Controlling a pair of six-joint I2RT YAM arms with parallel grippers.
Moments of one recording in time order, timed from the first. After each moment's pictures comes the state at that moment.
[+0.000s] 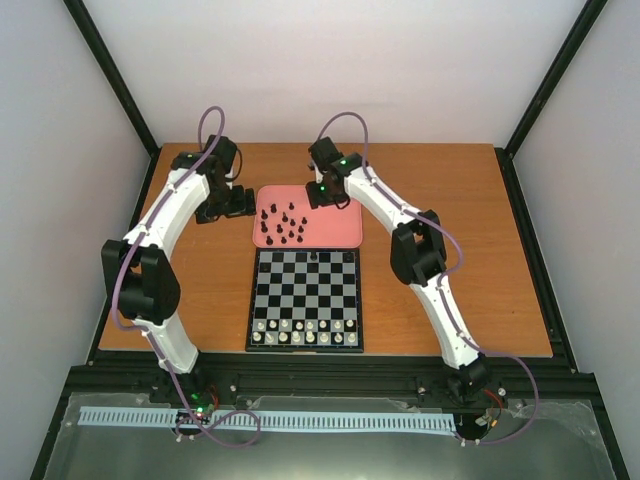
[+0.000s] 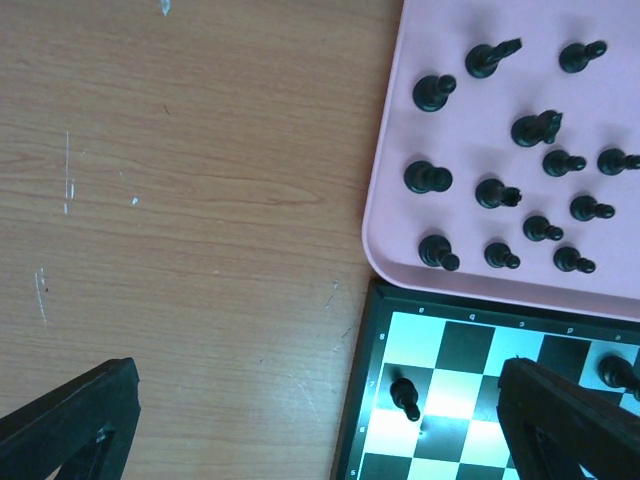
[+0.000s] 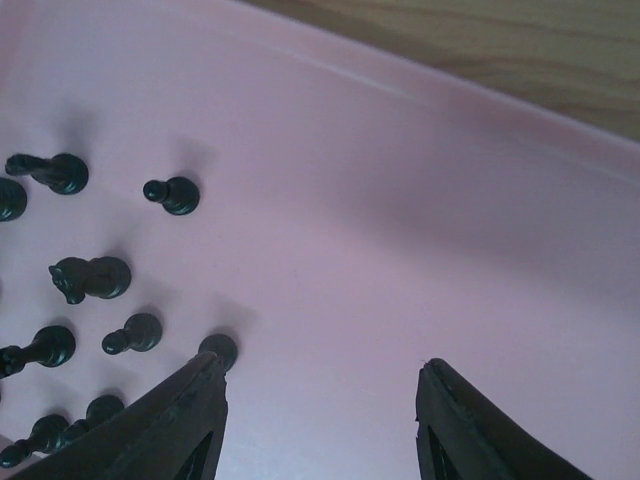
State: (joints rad) left arm -0.20 1.76 1.64 -1.17 -0.06 -0.39; right arm 0.57 2.48 2.37 -0.96 -0.06 0.23
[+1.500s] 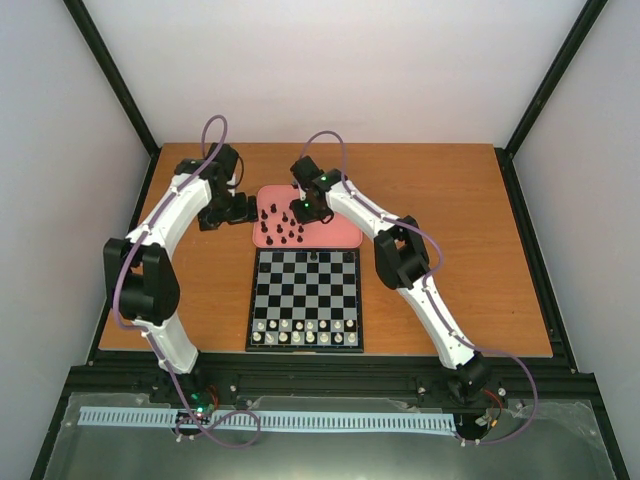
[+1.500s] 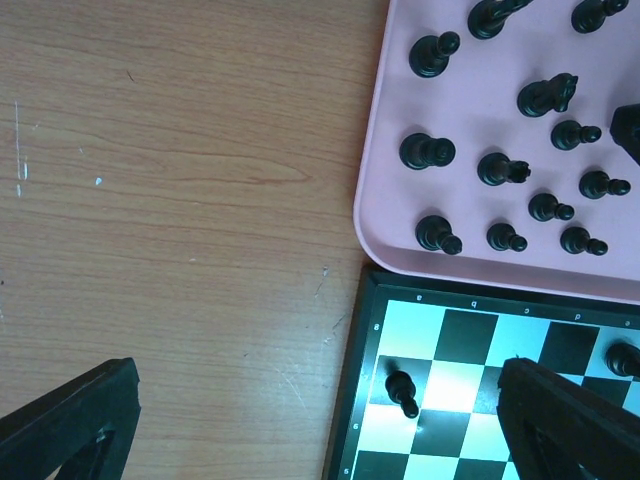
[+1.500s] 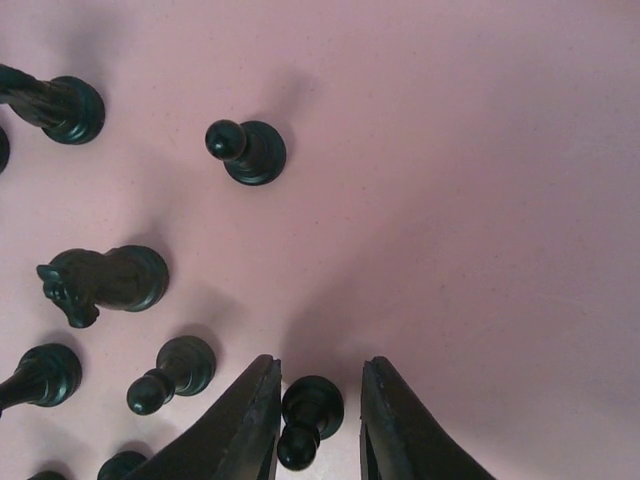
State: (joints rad) left arm -0.20 1.75 1.55 -1.12 -0.02 -0.39; right arm 0.65 2.63 2.43 -0.94 -0.09 0.25
